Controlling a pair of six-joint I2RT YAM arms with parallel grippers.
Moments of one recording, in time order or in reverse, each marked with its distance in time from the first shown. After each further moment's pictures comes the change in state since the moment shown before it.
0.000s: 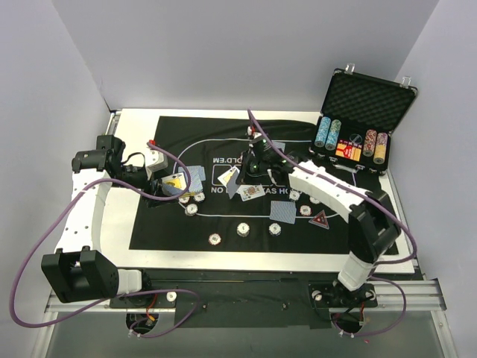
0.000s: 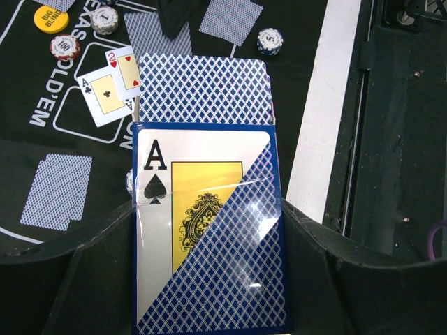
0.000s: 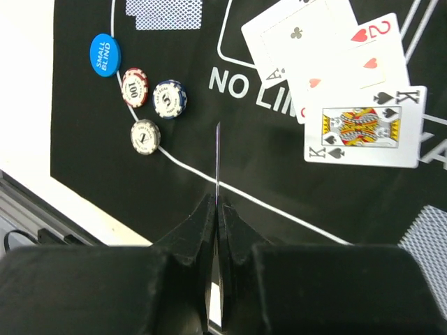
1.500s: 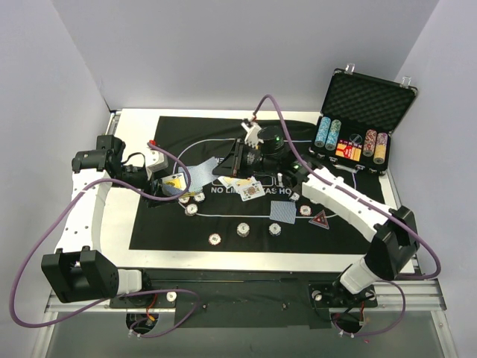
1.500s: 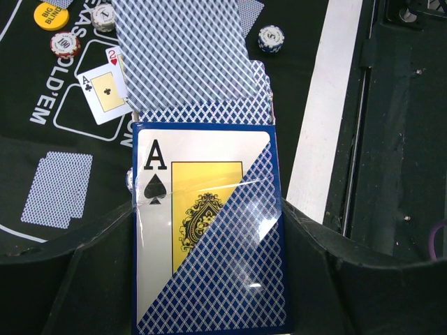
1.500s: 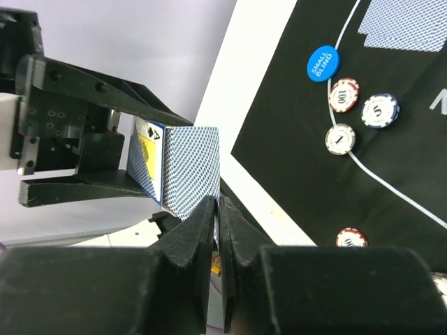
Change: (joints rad) left arm 0.000 0.000 0.000 0.000 -0.008 0.001; right arm 0.065 -0.129 -0.026 0.298 -0.303 0.272
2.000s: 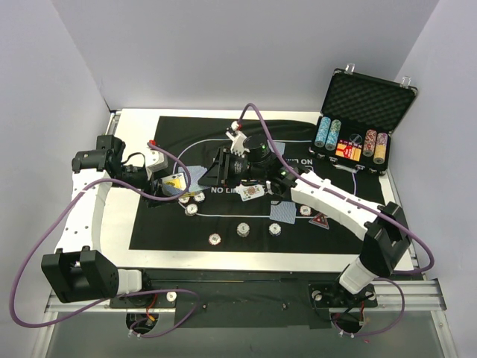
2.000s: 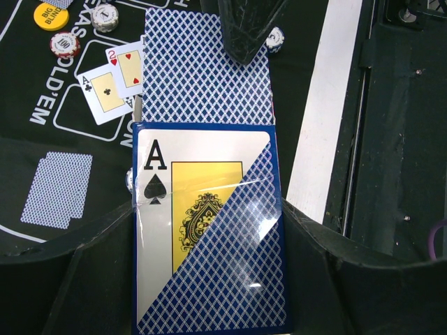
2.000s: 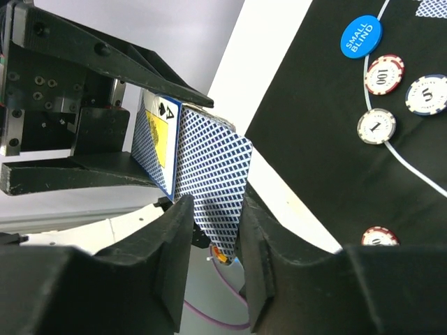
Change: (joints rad) left arm 0.000 0.000 0.000 0.000 0.001 0.000; right arm 0.078 0.036 -0.001 0.045 -0.004 0.014
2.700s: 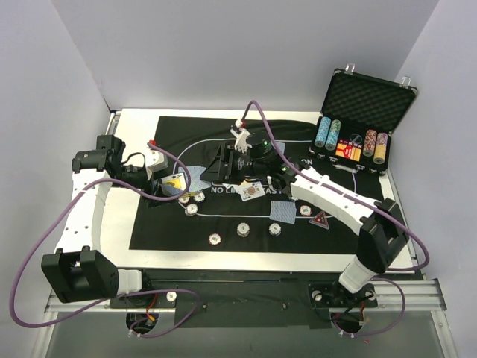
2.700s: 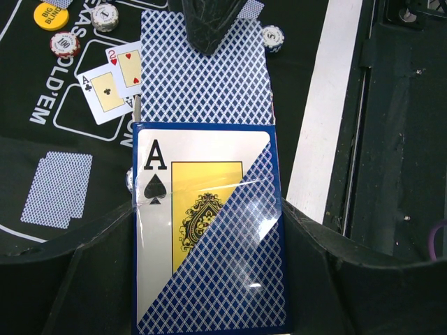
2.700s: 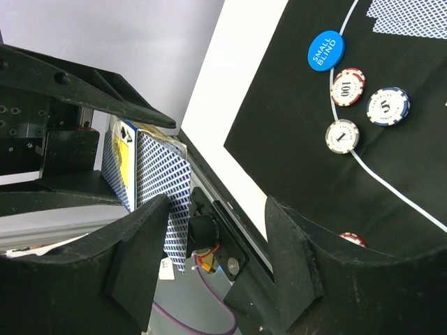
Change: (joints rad) left arm 0.000 0.000 0.000 0.000 -0.001 0.000; right arm -0.051 0.037 0.002 0.005 -0.004 -0.031
